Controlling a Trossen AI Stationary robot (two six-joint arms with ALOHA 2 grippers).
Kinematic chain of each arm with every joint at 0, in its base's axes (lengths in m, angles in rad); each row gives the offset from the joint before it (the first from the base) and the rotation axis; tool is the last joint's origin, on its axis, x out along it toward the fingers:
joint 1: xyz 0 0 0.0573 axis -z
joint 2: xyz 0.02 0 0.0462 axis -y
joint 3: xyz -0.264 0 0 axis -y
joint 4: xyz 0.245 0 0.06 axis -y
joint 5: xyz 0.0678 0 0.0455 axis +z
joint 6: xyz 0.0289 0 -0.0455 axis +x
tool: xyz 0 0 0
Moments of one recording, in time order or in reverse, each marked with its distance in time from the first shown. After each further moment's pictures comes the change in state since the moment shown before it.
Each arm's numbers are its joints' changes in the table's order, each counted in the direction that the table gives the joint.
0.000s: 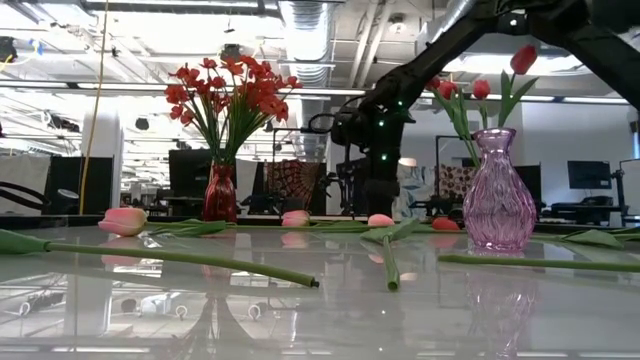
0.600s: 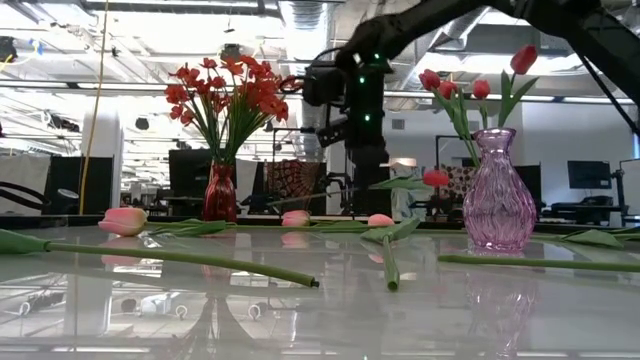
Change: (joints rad) left arm 0.000 0.000 0.000 0.000 -0.038 -0.008; right arm -0.217 0.003 0.245 -0.326 -0.244 0.116
